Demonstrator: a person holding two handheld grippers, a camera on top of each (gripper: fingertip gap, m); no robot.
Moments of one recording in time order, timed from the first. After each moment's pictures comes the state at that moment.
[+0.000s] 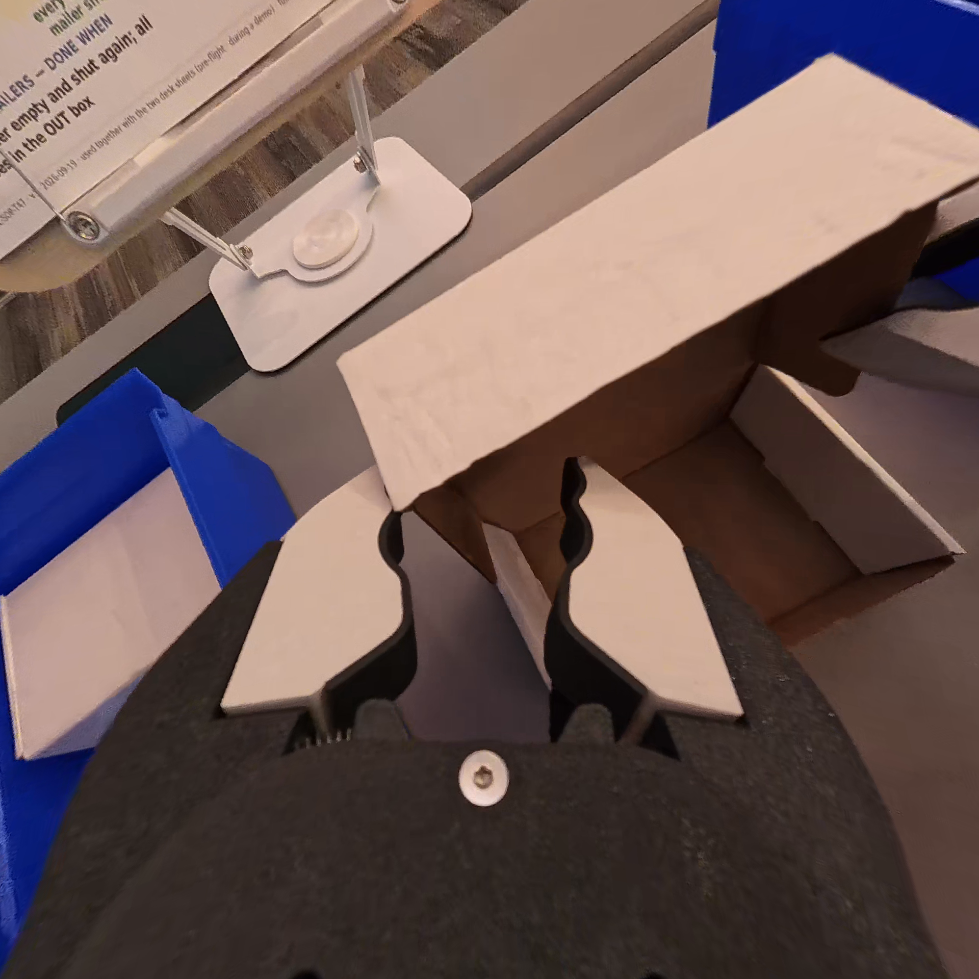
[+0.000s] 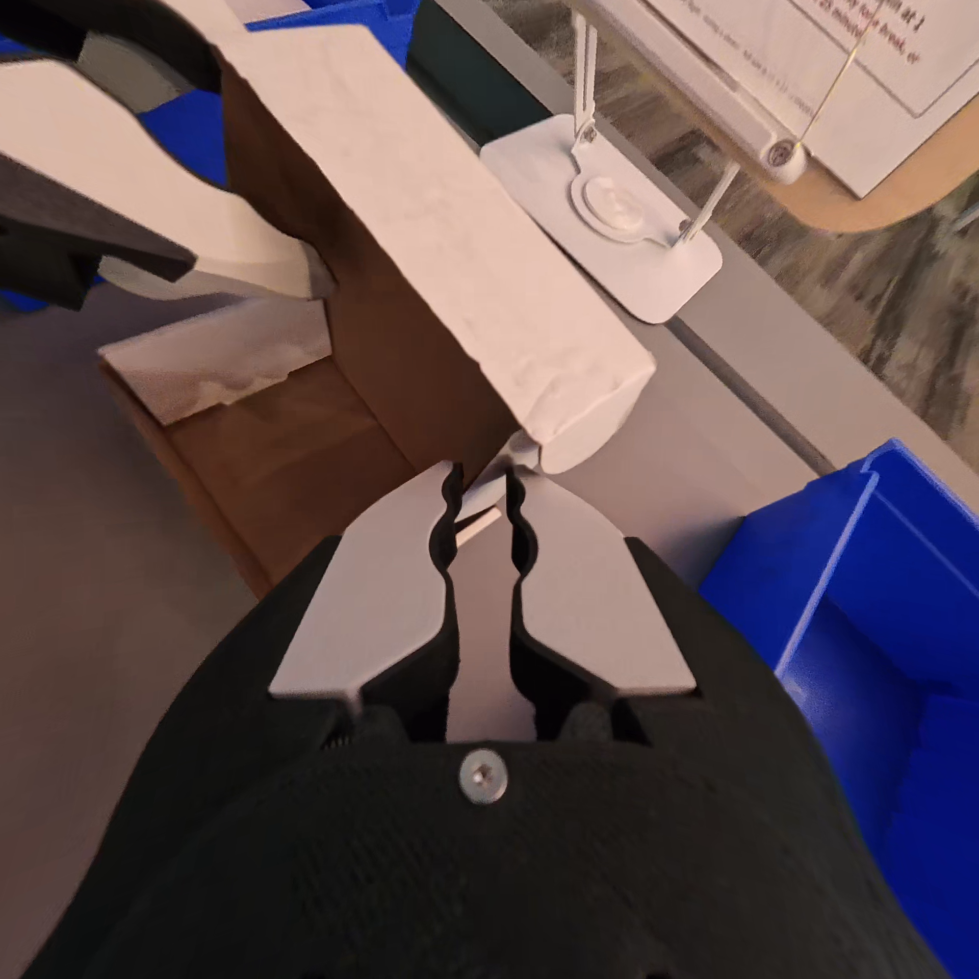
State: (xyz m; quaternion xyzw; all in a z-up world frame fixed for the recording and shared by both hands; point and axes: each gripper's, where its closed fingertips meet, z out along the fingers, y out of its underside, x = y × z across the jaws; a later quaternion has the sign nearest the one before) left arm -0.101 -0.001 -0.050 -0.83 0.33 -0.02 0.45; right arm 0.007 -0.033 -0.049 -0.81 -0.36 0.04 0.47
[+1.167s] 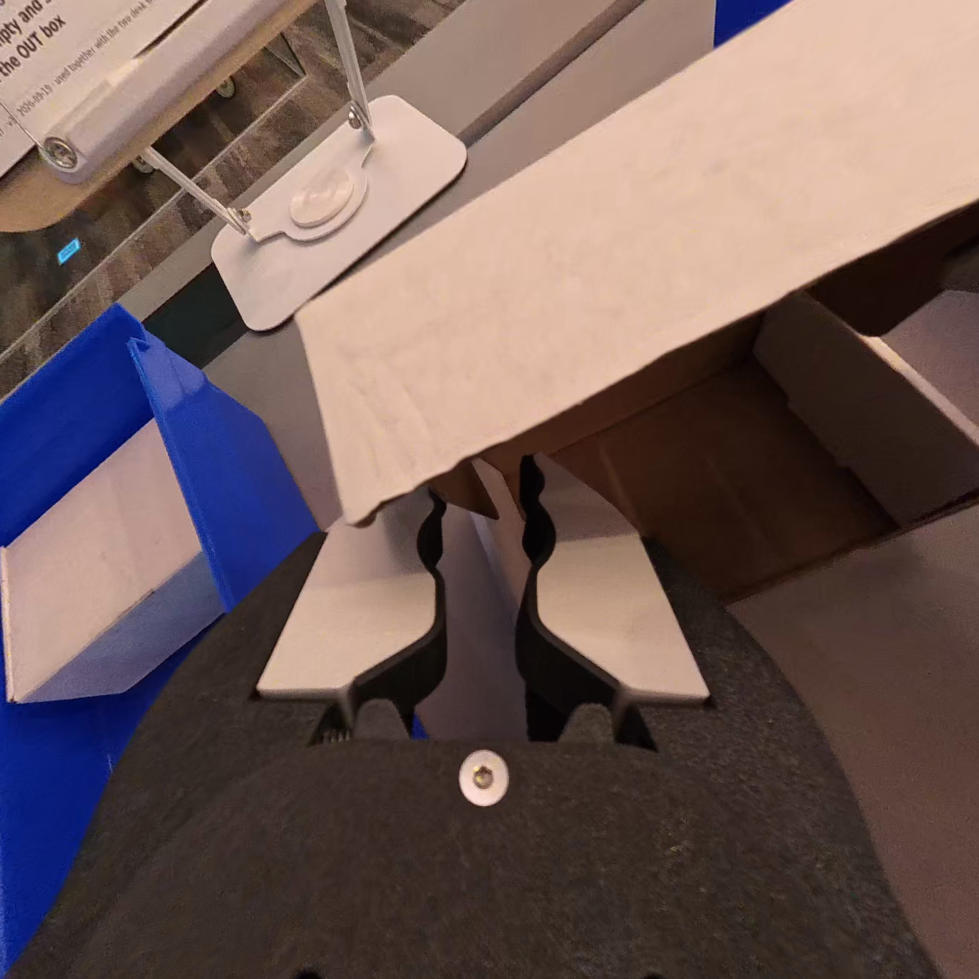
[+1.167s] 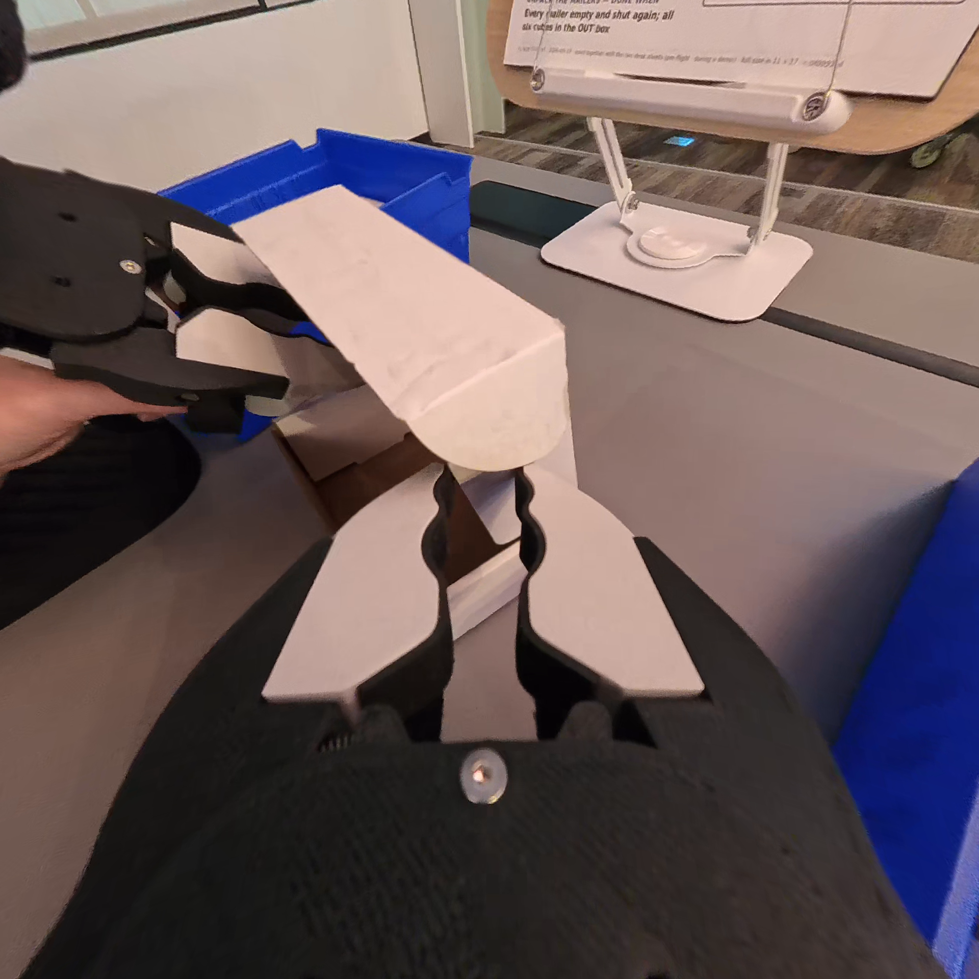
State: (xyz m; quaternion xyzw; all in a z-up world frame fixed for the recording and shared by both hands) left arm -0.119 -0.026 -0.077 -0.82 0.34 0.00 0.45; right arm -0.006 -0.066 -0.051 -0.78 -0.25 0.23 0.52
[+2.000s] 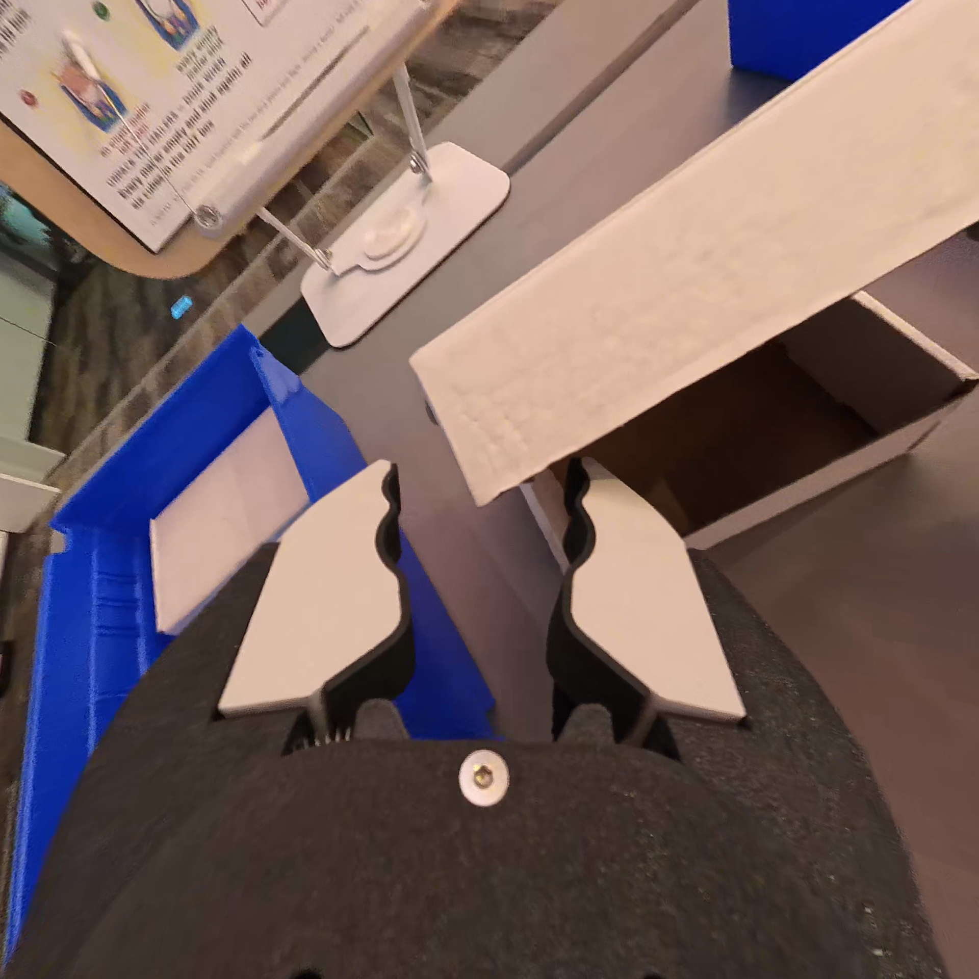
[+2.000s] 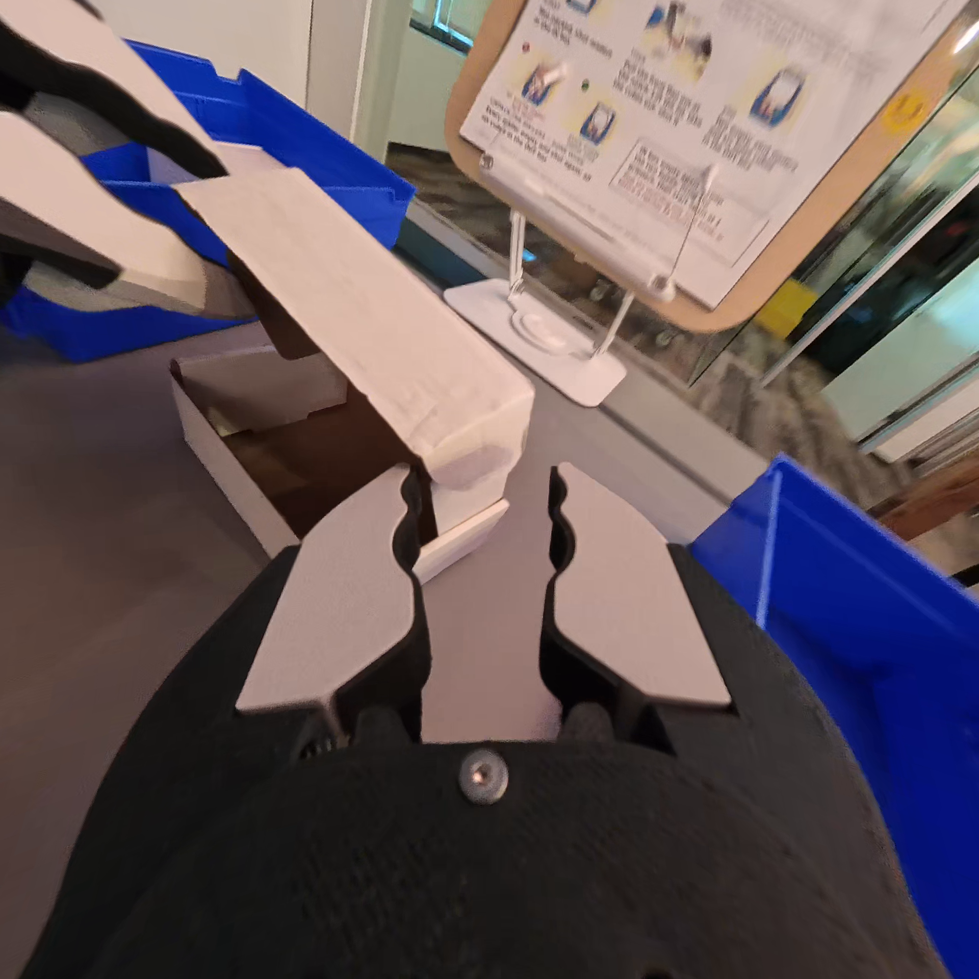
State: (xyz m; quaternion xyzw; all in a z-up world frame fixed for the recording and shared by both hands) left arm -0.140 -0.052 -0.048 -0.79 0.35 0.06 0.50; right arm 0.008 -0.082 -0.034 -0.71 -0.32 0.01 0.62
